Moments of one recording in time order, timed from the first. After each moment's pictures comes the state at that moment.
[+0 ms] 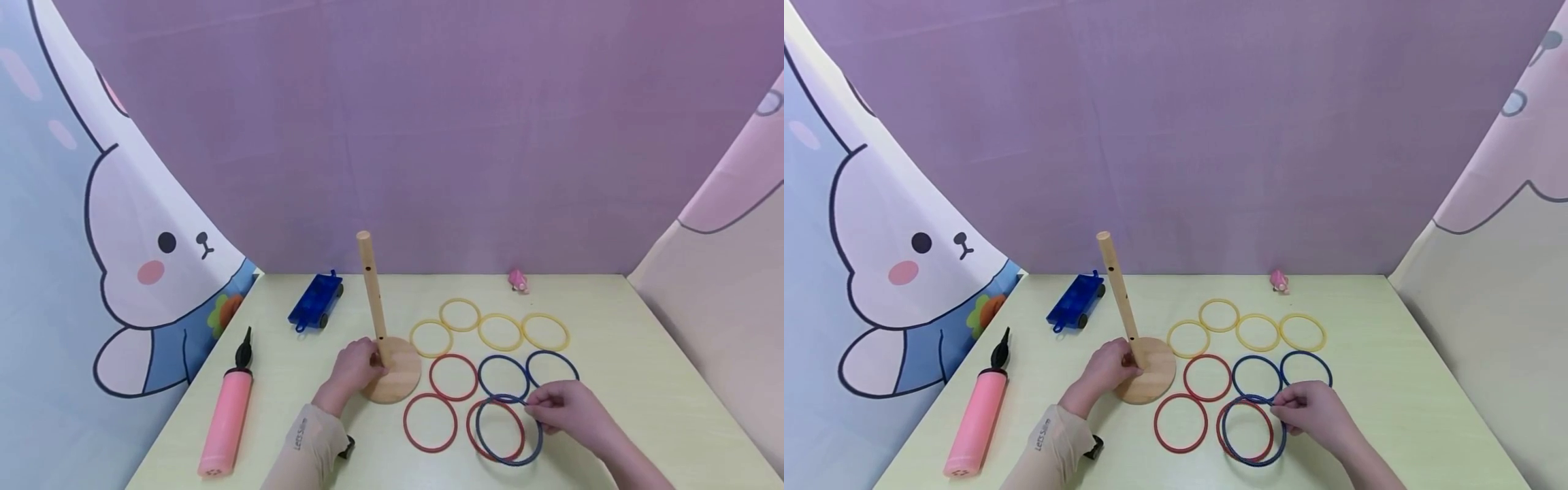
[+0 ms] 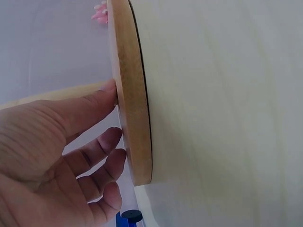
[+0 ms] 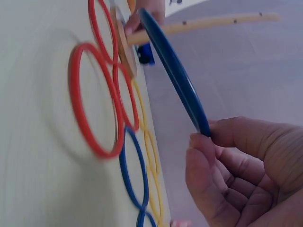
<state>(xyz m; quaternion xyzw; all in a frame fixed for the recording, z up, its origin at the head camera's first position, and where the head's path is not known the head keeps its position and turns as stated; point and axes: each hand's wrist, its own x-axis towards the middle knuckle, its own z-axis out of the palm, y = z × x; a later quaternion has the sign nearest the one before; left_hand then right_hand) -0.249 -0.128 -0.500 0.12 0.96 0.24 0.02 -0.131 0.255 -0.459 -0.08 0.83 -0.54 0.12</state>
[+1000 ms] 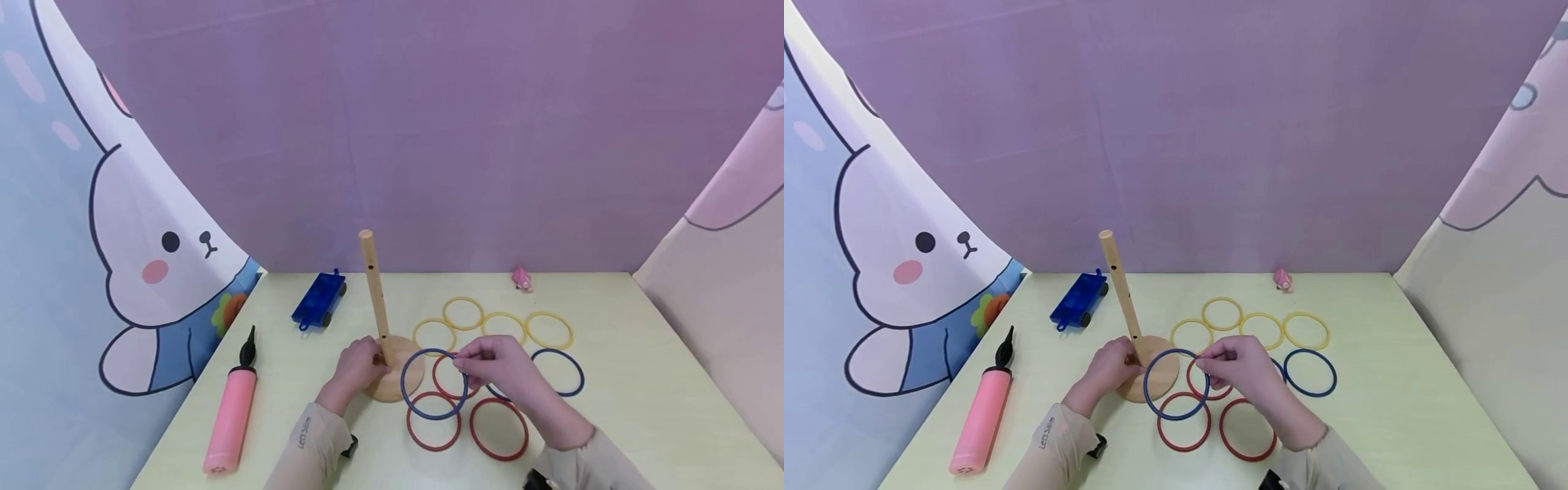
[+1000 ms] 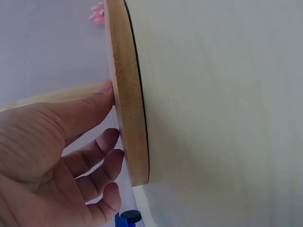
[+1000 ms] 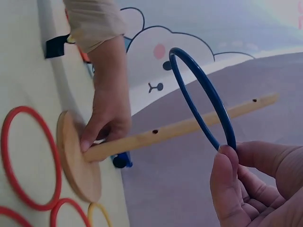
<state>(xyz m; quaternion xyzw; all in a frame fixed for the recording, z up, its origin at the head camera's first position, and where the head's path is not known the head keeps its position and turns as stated) -0.250 -0.127 -0.502 0.11 0.97 0.23 0.02 -0.167 0.153 -0.399 -0.10 0.78 -0.61 0.10</state>
